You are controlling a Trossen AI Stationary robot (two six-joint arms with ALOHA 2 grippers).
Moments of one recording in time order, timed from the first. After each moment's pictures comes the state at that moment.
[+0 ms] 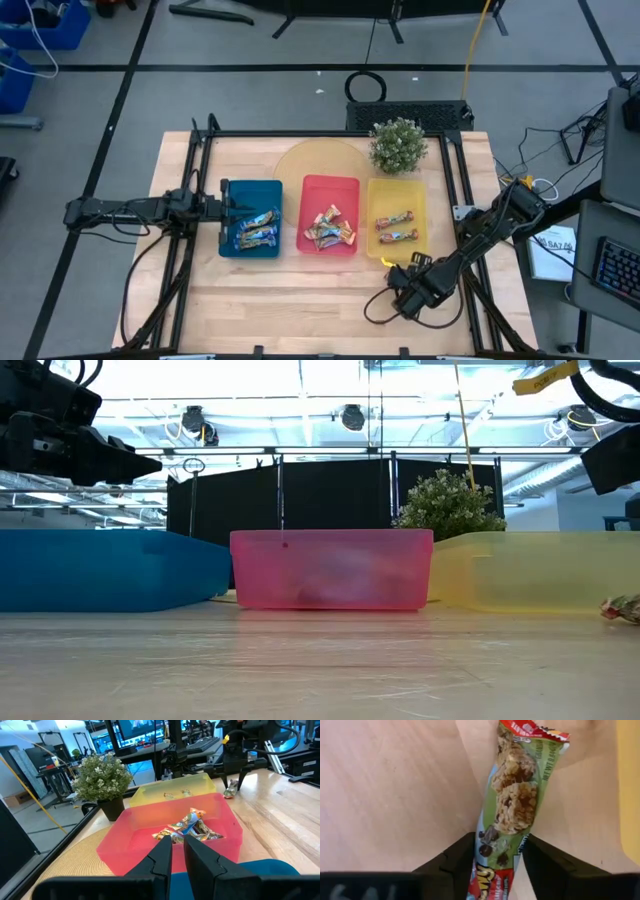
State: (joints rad) left arm 0.02 0.18 0.01 0.10 -0.01 0.23; right arm 0.75 1.74 0.91 -0.73 0.03 1.09
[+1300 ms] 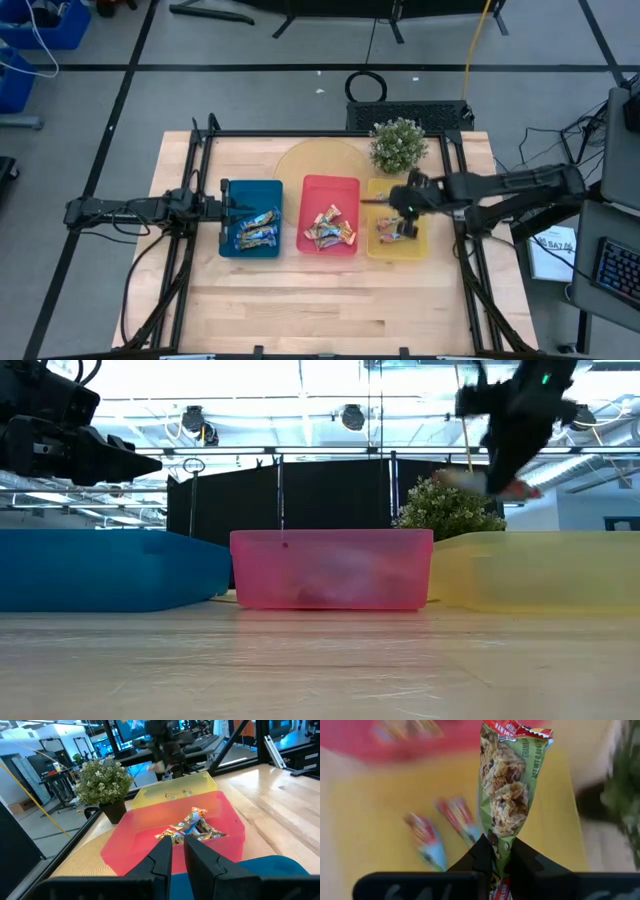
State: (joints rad) left arm 0.02 0.18 0.01 0.10 -0.01 0.28; right arm 0.04 1.15 0.91 -0.96 0.24 0.24
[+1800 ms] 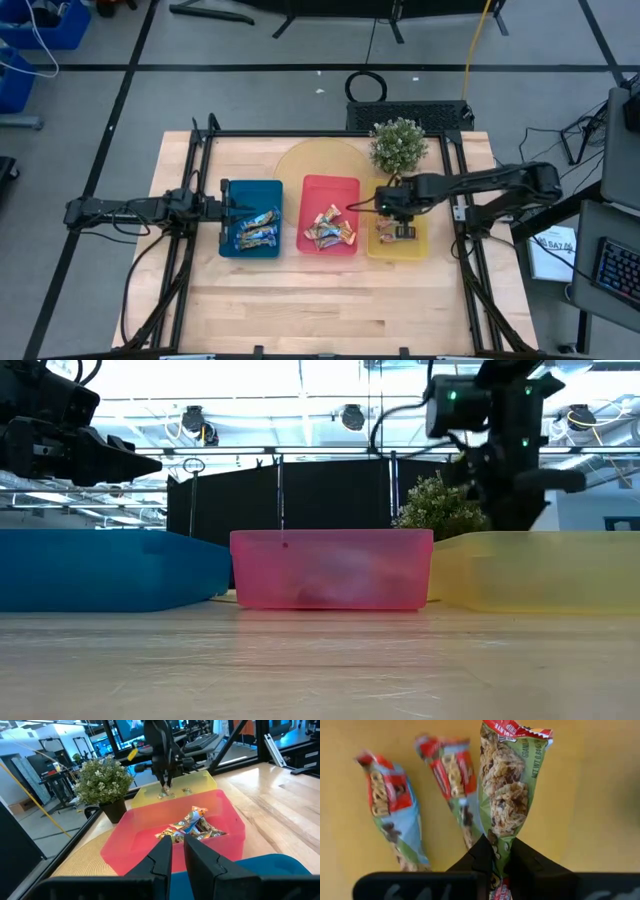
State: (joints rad) left arm 0.02 0.19 0.01 0.10 -0.01 0.29; right arm -0.08 1.42 0.87 -0.96 0.15 -0.04
